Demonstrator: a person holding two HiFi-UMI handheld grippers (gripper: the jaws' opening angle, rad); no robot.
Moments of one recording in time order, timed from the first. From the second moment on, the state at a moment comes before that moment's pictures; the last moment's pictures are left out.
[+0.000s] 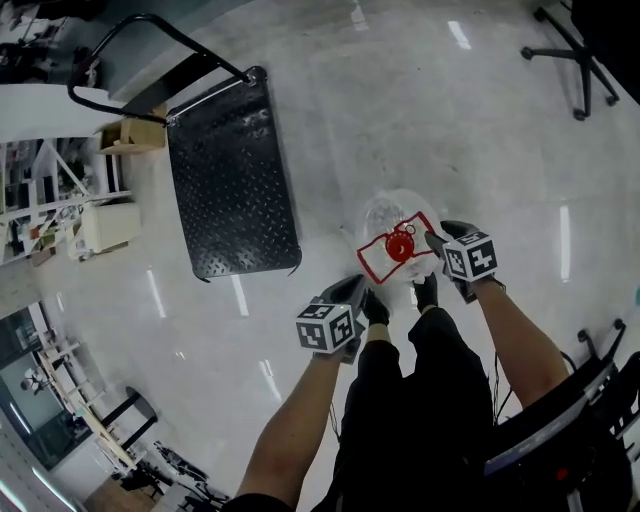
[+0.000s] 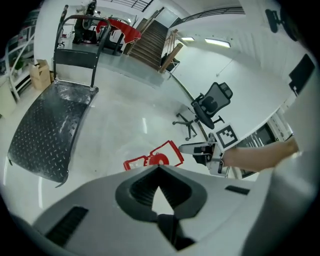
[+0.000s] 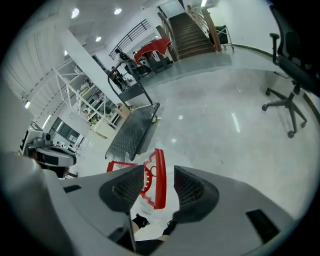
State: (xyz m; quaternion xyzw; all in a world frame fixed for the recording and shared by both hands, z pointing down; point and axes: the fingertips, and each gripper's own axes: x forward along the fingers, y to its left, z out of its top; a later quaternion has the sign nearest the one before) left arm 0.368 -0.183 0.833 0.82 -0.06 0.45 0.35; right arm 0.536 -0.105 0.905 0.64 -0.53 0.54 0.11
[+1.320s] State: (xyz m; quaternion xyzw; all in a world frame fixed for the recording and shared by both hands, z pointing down) left arm 0.345 -0.195 0.807 0.82 -0.11 0.42 0.38; right arm 0.494 -0.122 0.925 0.59 -0.53 0.60 0.14
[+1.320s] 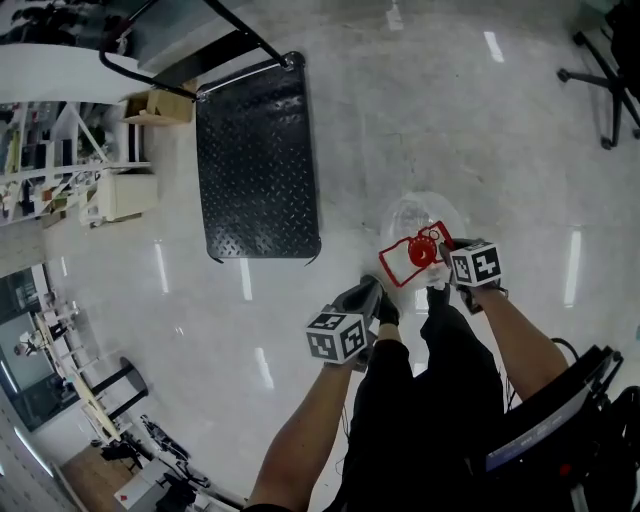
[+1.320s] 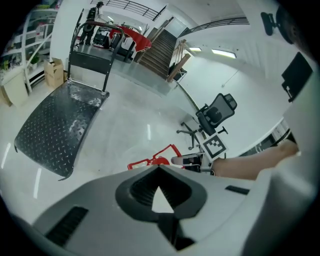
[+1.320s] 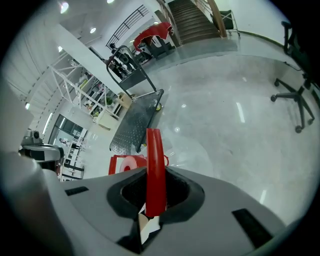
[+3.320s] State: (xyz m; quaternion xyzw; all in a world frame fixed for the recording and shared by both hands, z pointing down) left arm -0.051 -0.585 0.591 0.77 -0.50 0.13 0.37; right arm 0.102 -0.693 0.684 0.38 -0.77 0.46 0.23
